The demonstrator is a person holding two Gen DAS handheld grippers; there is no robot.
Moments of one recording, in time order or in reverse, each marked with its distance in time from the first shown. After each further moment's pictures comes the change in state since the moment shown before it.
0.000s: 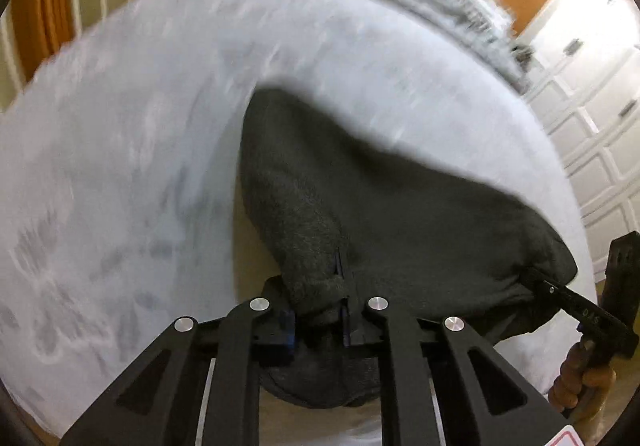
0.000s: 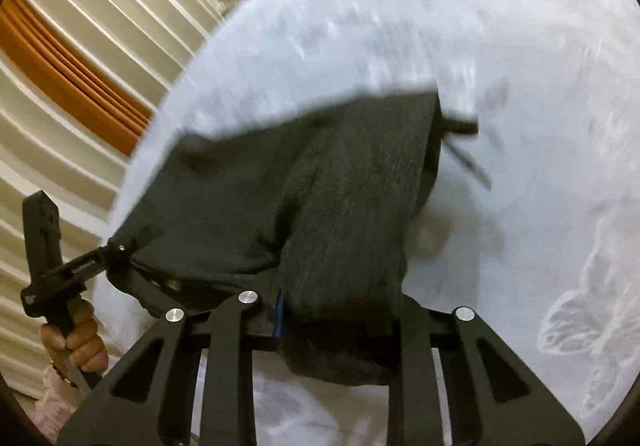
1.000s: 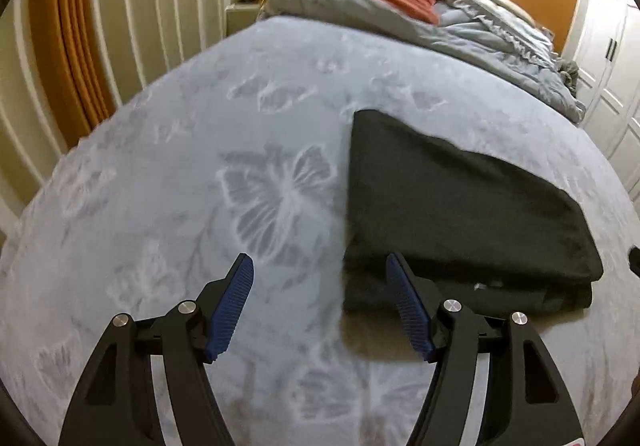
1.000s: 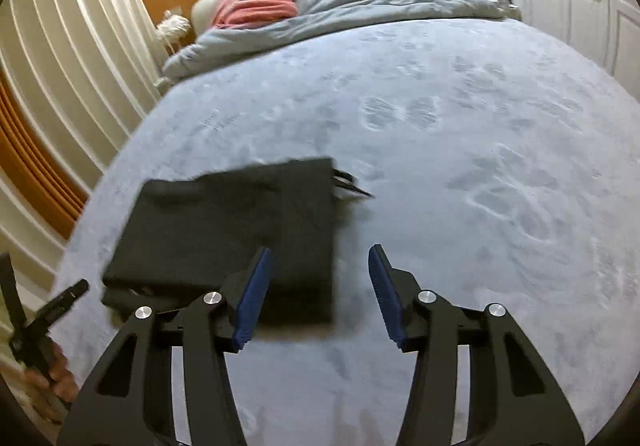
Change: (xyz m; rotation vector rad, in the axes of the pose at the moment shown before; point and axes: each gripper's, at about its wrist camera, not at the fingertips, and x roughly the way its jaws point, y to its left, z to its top) left arm 0.086 -0.025 0.084 0.043 -0.161 0.278; right arm 0.014 -0.077 0.112 0.025 -0.203 -0.266
